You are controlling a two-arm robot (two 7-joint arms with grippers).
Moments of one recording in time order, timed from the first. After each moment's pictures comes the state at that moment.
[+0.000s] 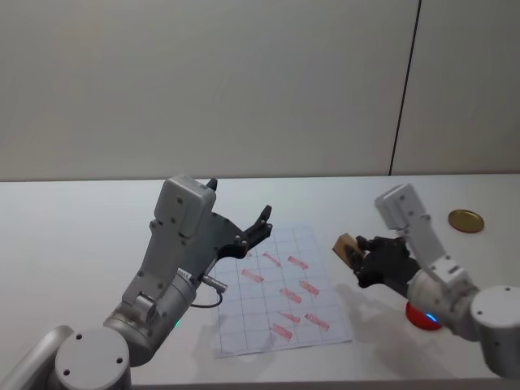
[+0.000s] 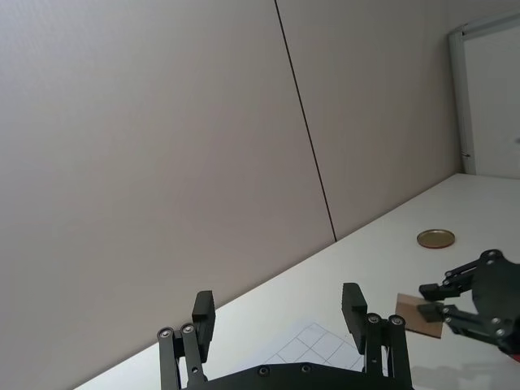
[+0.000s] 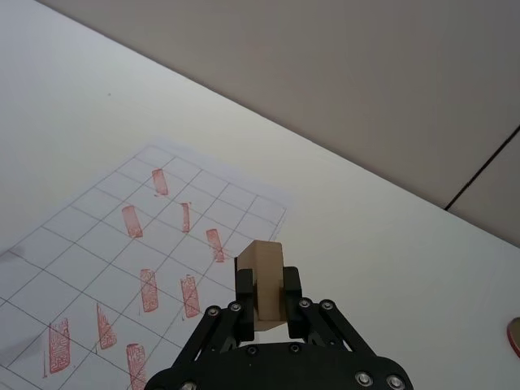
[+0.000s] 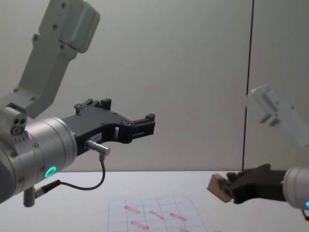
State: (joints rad) left arm -0.24 0.38 0.45 -1.63 -0.20 0.01 -0.01; right arm 0.38 0.17 -0.32 -1.23 -0.07 0.20 0.34
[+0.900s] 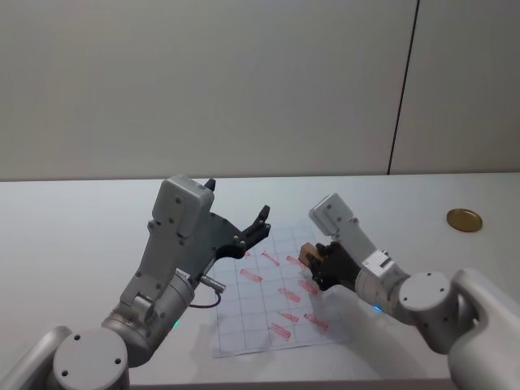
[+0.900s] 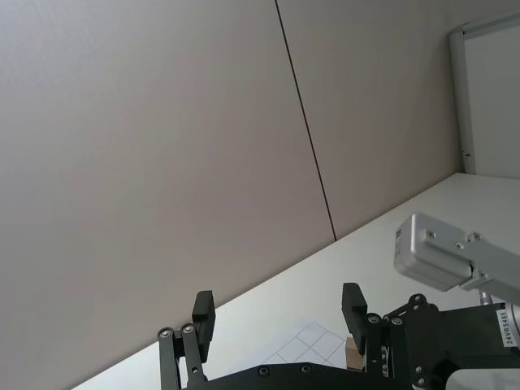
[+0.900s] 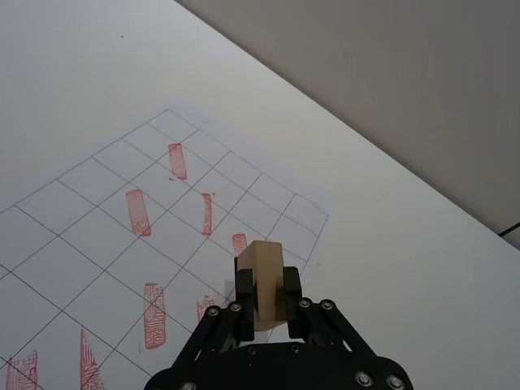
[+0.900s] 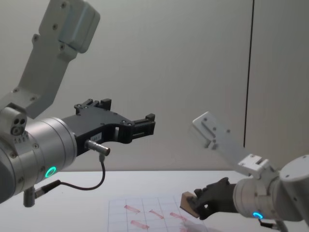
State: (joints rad) left arm -0.24 0.38 0.45 -1.63 -0.20 0.01 -0.01; right arm 0.61 0.02 -0.40 -0.79 -0.23 0.08 0.30
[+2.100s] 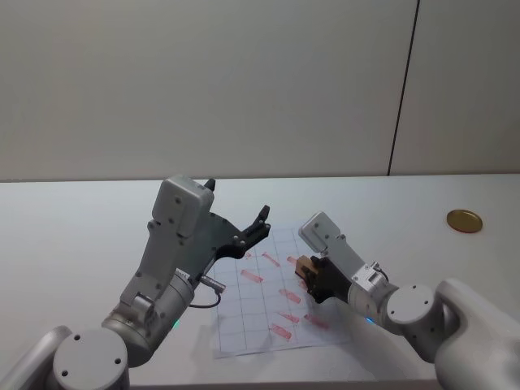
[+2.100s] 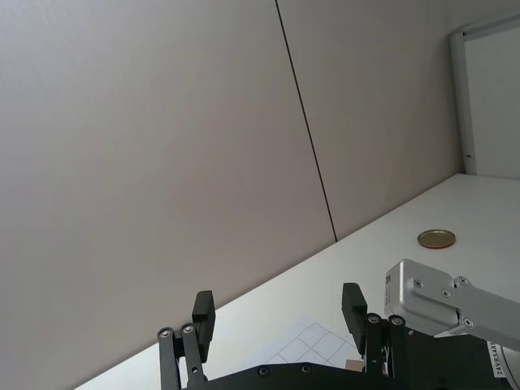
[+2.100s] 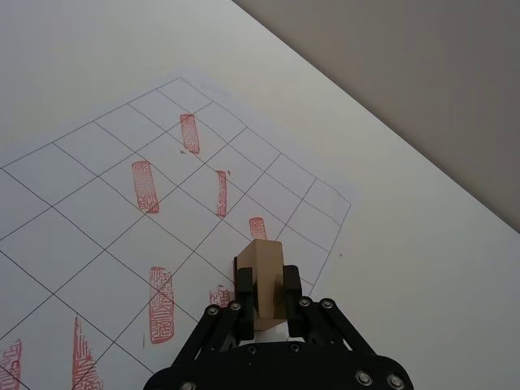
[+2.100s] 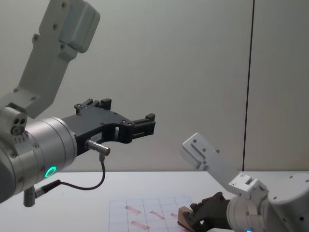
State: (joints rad) left arm -0.24 0.38 0.45 -1.63 -0.20 0.01 -0.01; right arm 0.69 -0.03 -0.43 -0.56 -0.27 -0.03 0.25
